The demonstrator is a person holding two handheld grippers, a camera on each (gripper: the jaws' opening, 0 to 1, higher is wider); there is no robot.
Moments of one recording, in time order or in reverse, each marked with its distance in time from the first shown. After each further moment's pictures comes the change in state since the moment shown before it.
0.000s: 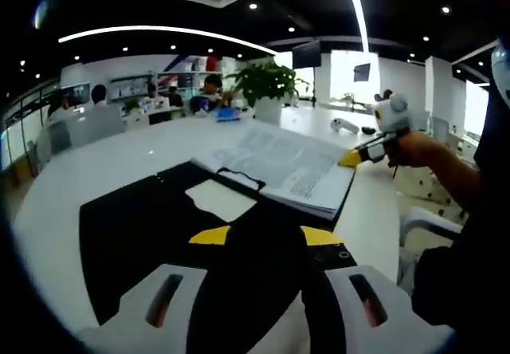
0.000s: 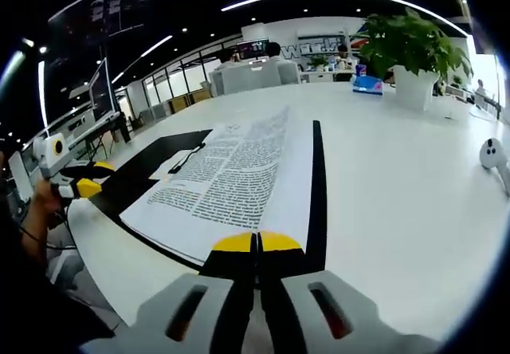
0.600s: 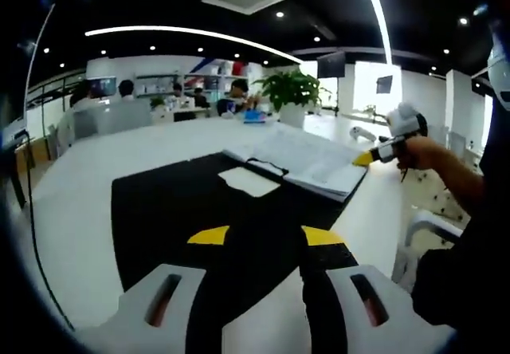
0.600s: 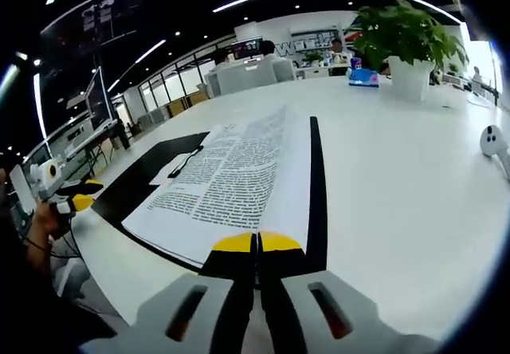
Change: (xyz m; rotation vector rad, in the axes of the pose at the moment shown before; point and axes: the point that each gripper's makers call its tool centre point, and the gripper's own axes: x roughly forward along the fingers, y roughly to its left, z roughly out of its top) left arm -0.047 0.015 -0.025 -0.058 0.004 0.100; right arm 0.002 -0.003 -0.001 0.049 0.011 0.004
